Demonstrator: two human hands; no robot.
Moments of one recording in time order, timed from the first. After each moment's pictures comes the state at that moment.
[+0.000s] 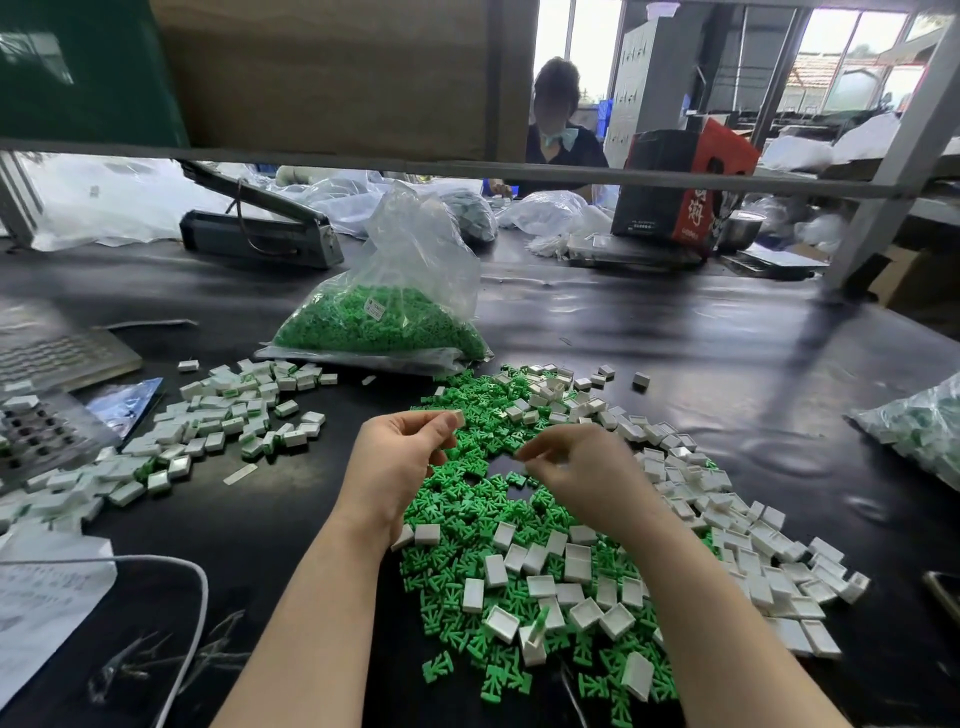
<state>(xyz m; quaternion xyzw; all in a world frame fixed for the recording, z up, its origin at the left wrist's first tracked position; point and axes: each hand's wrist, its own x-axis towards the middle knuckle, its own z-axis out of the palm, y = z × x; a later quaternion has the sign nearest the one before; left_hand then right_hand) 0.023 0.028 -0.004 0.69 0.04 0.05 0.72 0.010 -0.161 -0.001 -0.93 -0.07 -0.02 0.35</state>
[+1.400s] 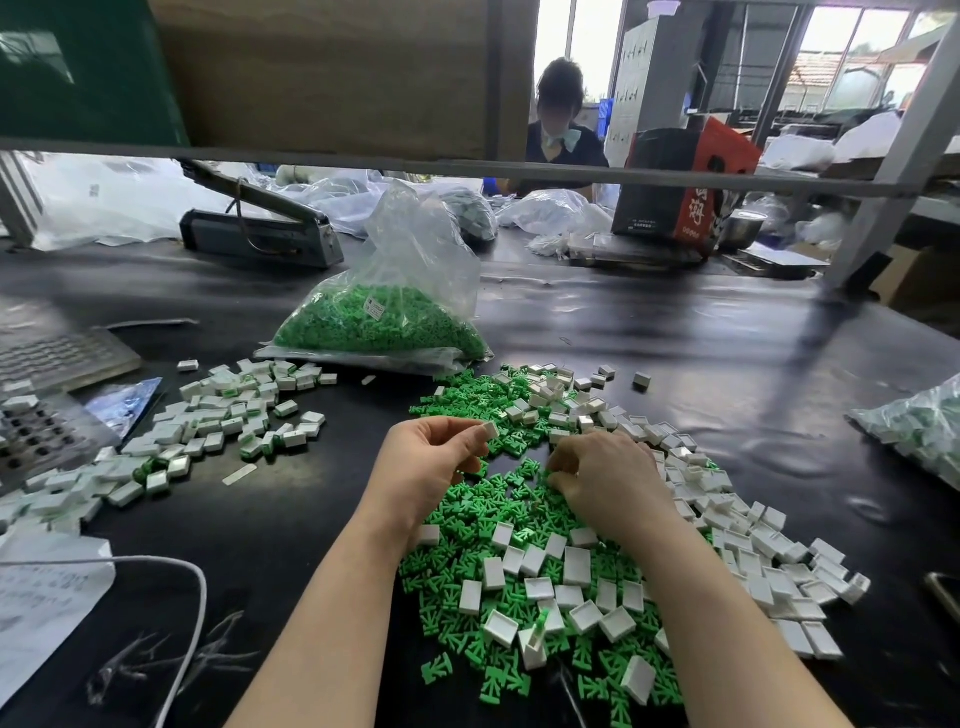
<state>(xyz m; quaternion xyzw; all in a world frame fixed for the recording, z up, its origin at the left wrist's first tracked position) 0.014 0.014 -0.001 0.70 -0.01 -0.01 0.71 0.020 -0.176 -0.017 -0.98 -0.04 -0.08 0.16</state>
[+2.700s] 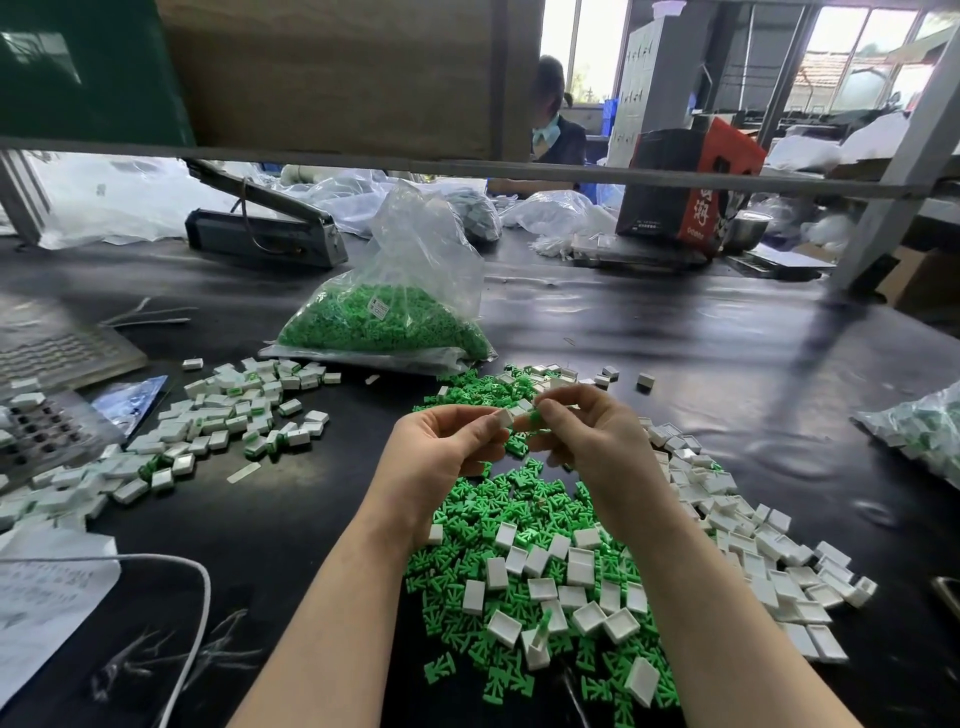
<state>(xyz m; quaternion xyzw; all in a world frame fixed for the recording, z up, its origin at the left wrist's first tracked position) 0.010 0.011 0.006 0.65 -0.03 -0.03 0.75 0.004 -0.152 0.016 -0.69 -0.04 -0.07 0.72</state>
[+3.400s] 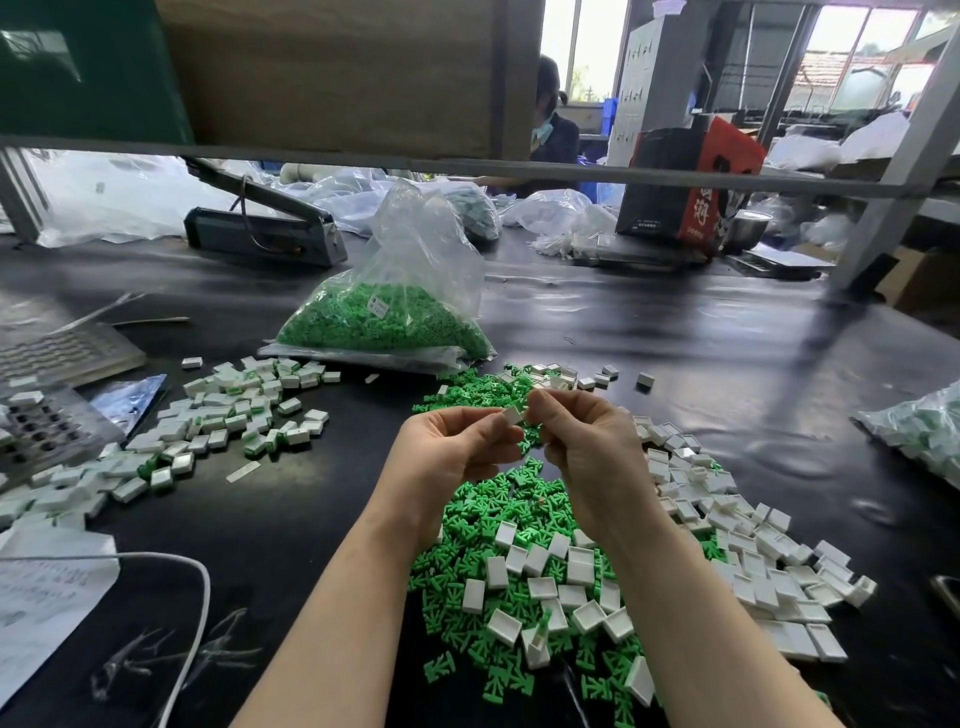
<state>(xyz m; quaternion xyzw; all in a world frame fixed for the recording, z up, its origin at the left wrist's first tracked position) 0.007 0.005 0.009 0.62 -0.04 -0.06 0.78 0.009 -0.139 0.008 -0.59 0.01 -0.09 0.80</state>
